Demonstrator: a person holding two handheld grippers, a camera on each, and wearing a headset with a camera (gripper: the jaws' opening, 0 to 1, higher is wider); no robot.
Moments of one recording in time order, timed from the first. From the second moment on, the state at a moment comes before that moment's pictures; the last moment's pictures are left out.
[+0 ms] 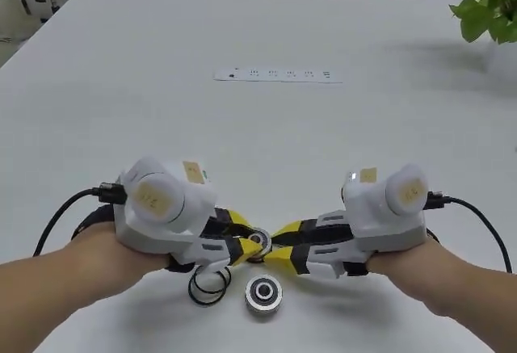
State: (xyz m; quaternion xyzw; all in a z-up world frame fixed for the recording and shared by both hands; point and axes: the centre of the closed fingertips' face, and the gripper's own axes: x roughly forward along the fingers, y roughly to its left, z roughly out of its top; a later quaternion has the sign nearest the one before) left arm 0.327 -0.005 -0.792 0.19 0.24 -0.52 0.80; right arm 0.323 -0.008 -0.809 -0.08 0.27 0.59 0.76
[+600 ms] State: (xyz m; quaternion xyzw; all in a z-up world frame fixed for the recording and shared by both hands) left arm 0.328 -0.006 -0.793 0.19 0.24 -0.51 0.80; right arm 0.329 -0.014 -0.808 0.04 0.31 0.55 0.77
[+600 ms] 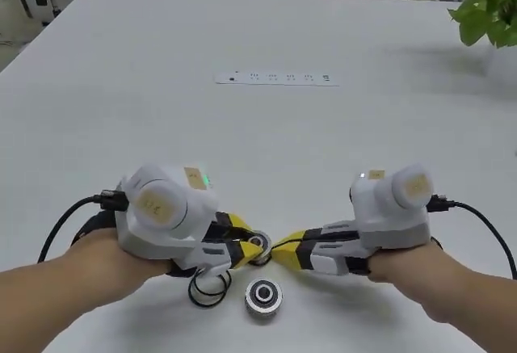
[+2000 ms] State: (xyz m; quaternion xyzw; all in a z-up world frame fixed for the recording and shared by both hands) left arm 0.326 -0.007 -0.794 0.20 0.24 -0.50 0.81; right arm 0.329 -0.007 -0.790 0.10 0.31 0.55 0.77
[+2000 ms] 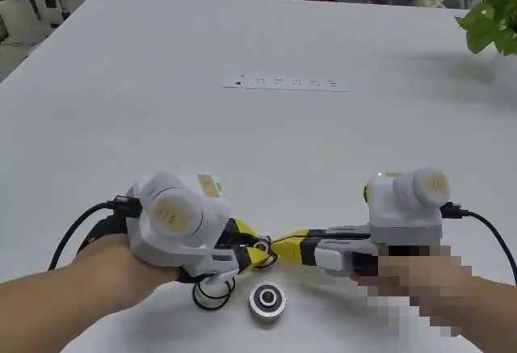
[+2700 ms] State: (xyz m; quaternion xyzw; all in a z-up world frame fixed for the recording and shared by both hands) left arm 0.325 -0.006 -0.794 0.20 0.25 -0.50 0.80; right arm 0.326 -0.004 -0.779 0.10 0.30 0.56 0.77
